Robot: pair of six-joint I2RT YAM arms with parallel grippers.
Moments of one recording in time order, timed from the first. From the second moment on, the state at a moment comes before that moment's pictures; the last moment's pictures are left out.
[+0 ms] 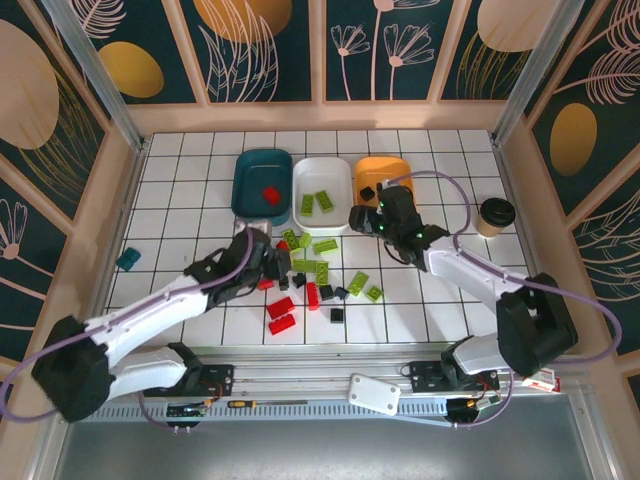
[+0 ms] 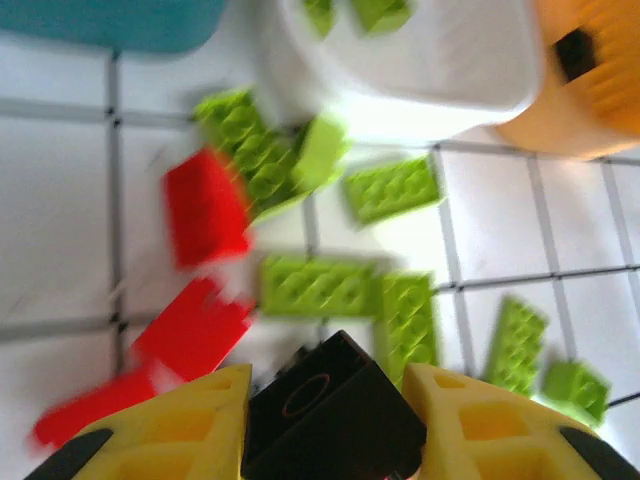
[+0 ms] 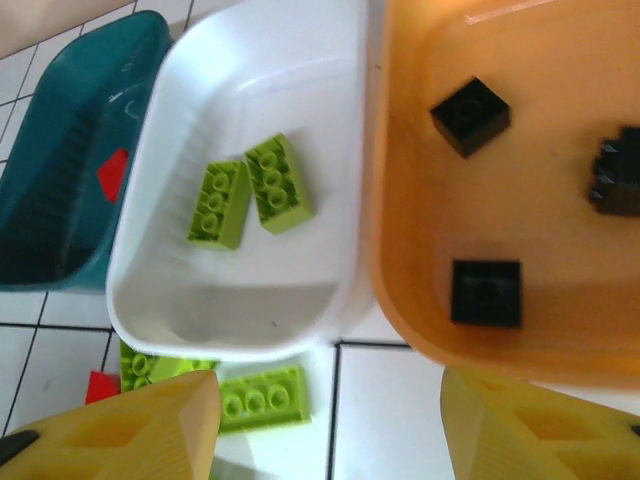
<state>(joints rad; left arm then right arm) -0.73 1.24 0.76 -0.28 -0.07 -0.74 0.55 1.34 0.81 -0.11 0.05 0.57</state>
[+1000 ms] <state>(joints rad) -0.74 2.46 2.23 -0.43 0.10 -0.59 0.65 1.06 0.46 -0.25 0.03 0.67</state>
